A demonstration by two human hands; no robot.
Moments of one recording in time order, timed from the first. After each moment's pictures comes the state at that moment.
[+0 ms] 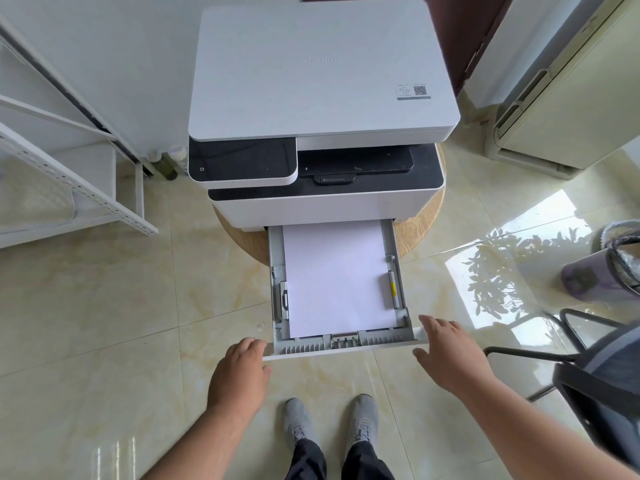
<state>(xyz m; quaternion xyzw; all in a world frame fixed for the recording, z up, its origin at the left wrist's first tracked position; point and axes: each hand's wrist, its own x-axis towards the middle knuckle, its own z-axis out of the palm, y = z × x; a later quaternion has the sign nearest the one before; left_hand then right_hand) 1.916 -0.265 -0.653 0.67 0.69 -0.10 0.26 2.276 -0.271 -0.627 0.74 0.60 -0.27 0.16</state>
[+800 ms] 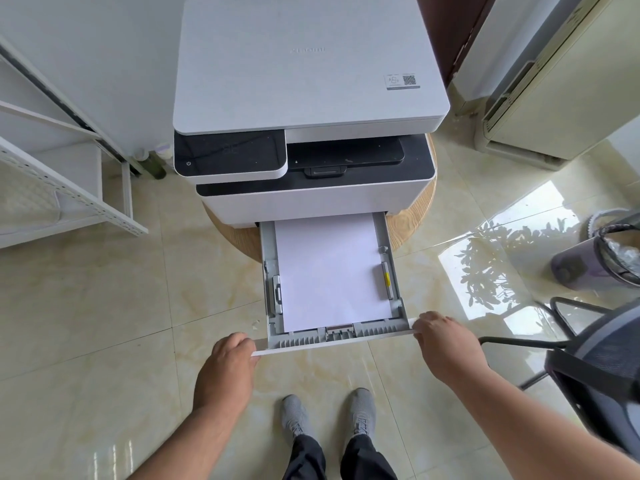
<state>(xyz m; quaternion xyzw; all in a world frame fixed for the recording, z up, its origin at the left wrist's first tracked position) 1.899 -0.269 -0.660 0.70 0.68 0.00 0.21 2.284 -0.280 -0.654 0.73 0.63 -0.18 0.16</state>
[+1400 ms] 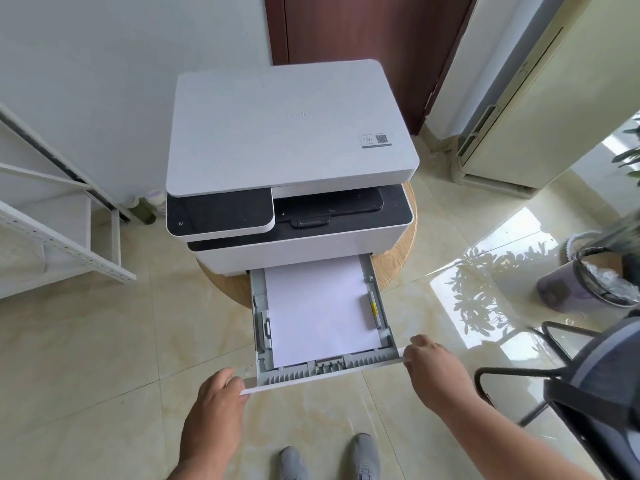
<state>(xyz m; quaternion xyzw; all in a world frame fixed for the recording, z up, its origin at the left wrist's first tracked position) 1.892 -0.248 -0.670 0.71 0.68 0.00 0.20 2.277 -0.259 -0.645 0.75 0.62 -0.19 0.13</state>
